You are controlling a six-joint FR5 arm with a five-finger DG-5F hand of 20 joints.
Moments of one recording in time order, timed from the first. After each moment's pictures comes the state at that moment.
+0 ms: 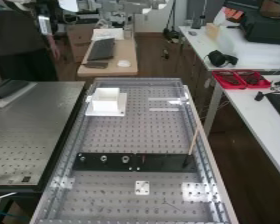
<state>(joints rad) 1.46 -1.55 -1.68 -3.08 -1.67 -0.68</state>
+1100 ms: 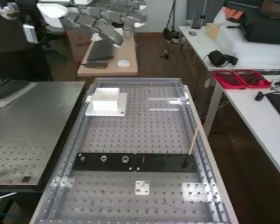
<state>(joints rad) 1.47 -1.46 -1.80 -3.05 -1.66 -0.67</state>
